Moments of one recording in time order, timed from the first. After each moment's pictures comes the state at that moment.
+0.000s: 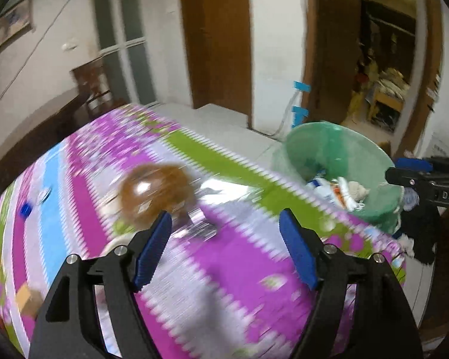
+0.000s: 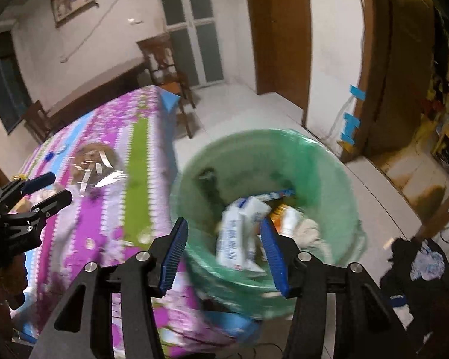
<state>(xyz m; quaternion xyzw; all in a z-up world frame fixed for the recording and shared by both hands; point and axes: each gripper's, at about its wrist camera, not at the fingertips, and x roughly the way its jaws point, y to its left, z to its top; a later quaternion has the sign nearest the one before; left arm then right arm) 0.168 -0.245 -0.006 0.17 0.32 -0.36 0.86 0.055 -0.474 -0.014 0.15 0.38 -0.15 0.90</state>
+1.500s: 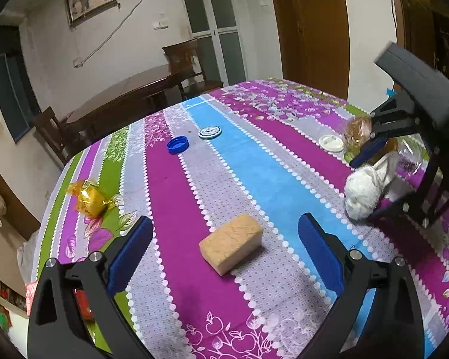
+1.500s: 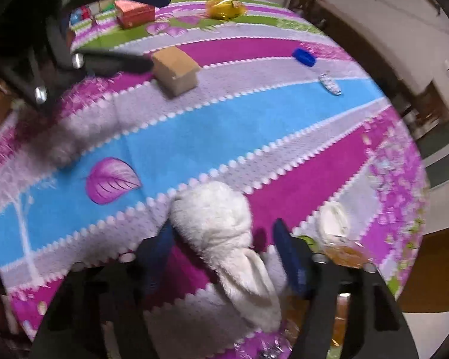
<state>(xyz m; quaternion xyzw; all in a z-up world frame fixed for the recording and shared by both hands) 0.238 -0.028 -0.011 0.17 0.32 -0.18 0.91 0.313 -0.179 -0.040 -0.31 0.48 0.36 0.74</state>
